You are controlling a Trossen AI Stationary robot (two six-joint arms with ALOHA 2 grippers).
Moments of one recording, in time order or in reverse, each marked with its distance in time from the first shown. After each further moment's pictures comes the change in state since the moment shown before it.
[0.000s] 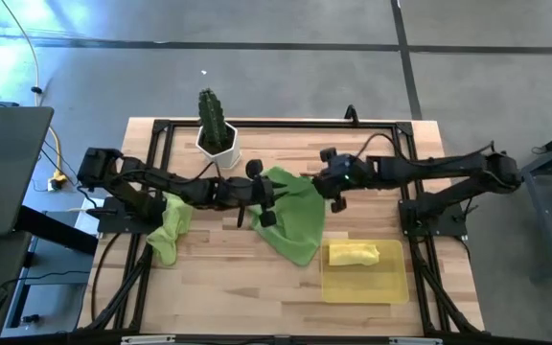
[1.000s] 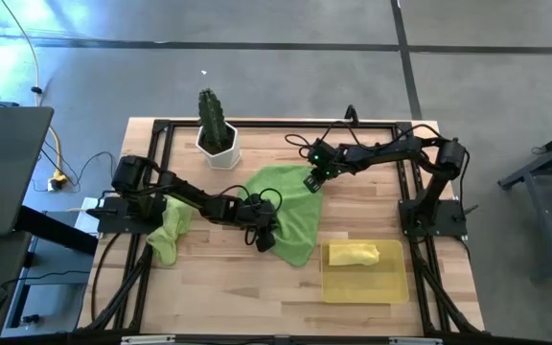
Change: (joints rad) left arm -0.069 0.292 -0.002 -0.221 0.222 -0.535; right arm -0.329 0.484 0.000 0.117 -0.134 0.933
